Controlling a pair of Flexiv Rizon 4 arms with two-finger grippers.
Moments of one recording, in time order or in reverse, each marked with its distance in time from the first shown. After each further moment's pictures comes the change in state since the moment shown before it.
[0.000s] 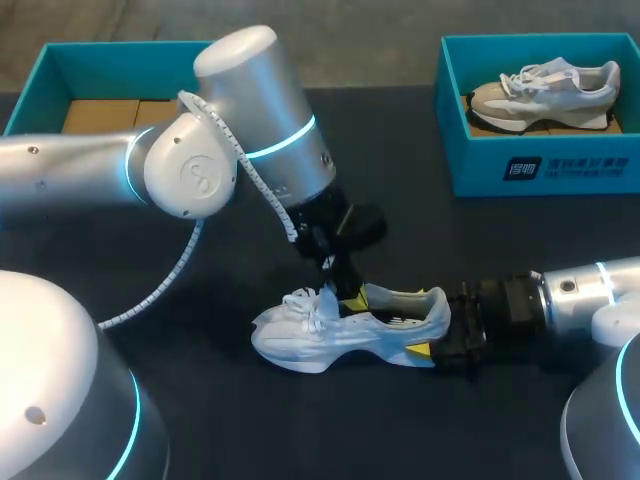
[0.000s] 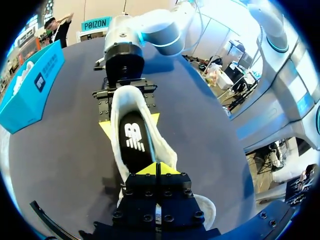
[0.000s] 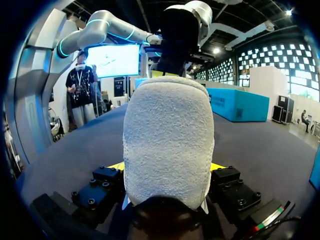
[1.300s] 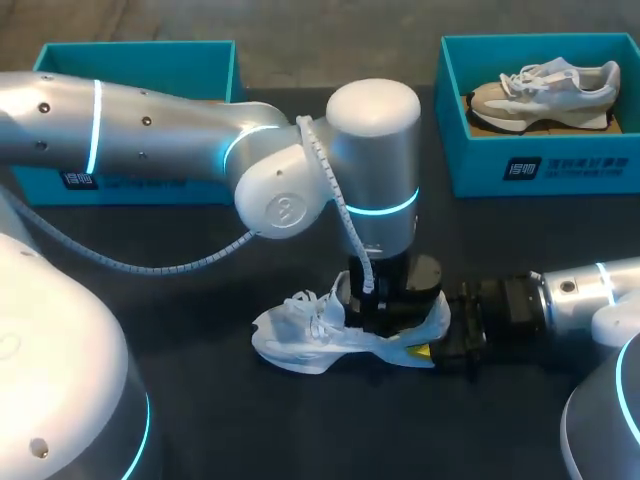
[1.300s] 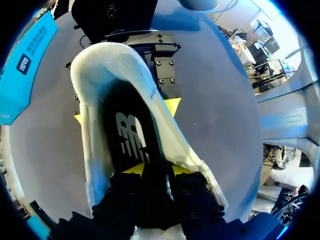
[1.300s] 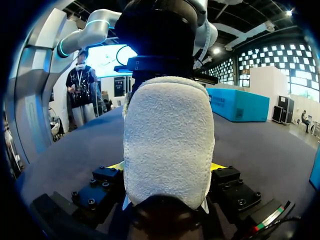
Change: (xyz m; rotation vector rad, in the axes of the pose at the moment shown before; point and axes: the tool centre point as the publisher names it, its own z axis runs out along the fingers) left arm -0.010 0.003 0.066 -0.367 -0.111 -0.097; right arm 0.001 0.000 0.000 0.000 0.000 -0.002
